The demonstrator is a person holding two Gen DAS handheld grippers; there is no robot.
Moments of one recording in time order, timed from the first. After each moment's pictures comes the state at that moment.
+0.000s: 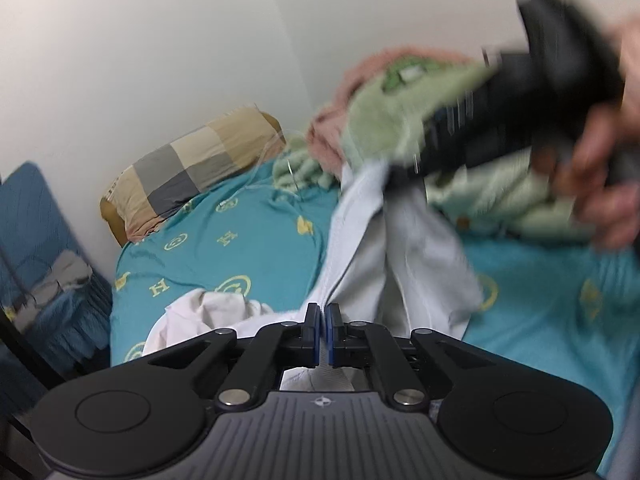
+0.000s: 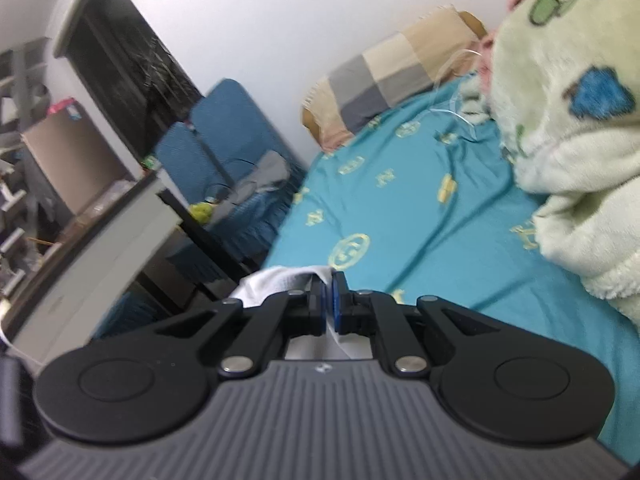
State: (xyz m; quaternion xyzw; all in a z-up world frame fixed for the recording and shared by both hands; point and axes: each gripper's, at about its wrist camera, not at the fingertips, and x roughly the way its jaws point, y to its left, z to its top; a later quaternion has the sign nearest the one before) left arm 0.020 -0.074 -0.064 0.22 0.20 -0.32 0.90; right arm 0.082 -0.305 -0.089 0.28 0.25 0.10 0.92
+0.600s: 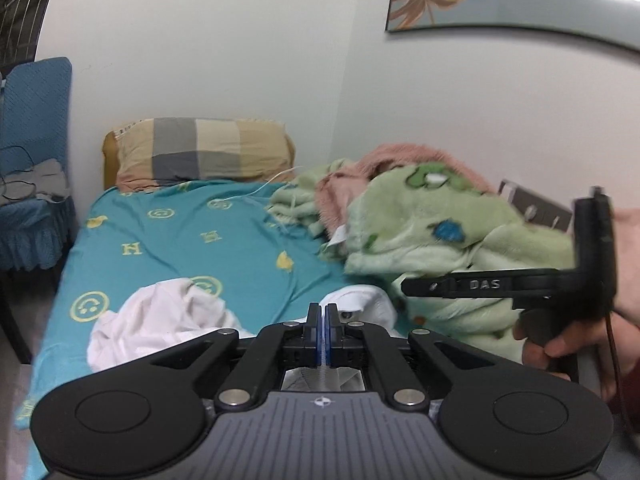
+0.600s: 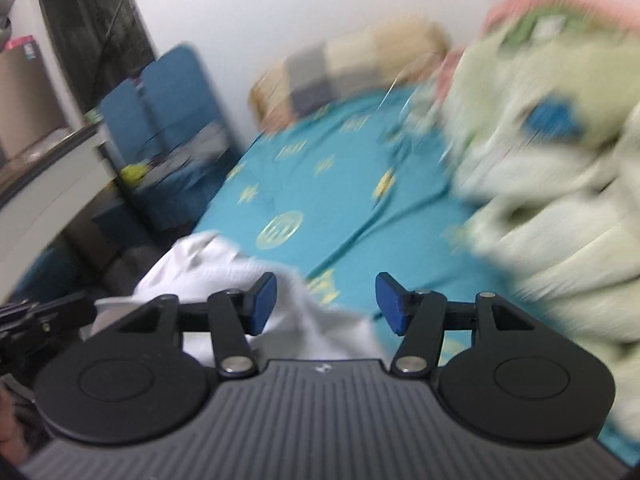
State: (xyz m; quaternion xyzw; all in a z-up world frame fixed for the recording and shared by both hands) left arm 0.027 -0.014 -0.021 0.00 0.21 -0.36 0.91; right arm 0.043 -0.277 -0.071 0.16 0.24 0.00 0.96
